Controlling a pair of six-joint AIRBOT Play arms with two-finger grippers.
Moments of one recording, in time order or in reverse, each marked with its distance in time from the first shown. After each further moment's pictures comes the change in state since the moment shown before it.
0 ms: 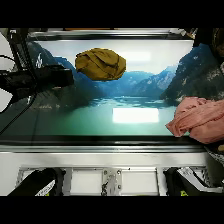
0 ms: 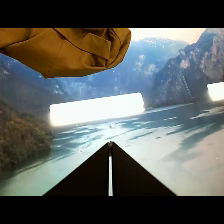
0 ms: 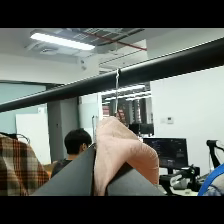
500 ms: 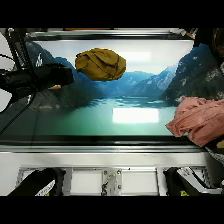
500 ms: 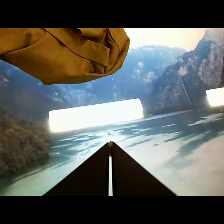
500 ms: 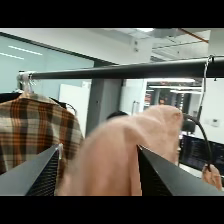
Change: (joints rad) left arm 0.000 0.000 0.000 0.000 0.027 0.000; right arm 0.038 0.006 0.000 -0.196 0.206 0.059
